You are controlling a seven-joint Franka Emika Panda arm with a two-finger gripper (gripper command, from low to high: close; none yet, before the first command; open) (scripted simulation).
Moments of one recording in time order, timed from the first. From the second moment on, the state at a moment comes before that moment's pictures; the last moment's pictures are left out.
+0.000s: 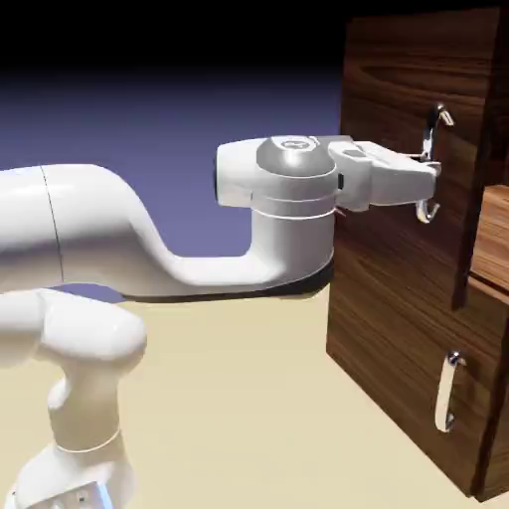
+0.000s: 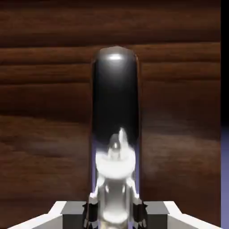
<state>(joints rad) 0.64 -1.05 -0.91 -2.38 -2.32 2.83 2.35</state>
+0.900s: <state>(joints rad) 0.15 -1.50 0.05 -2.91 -1.40 2.20 2.16</state>
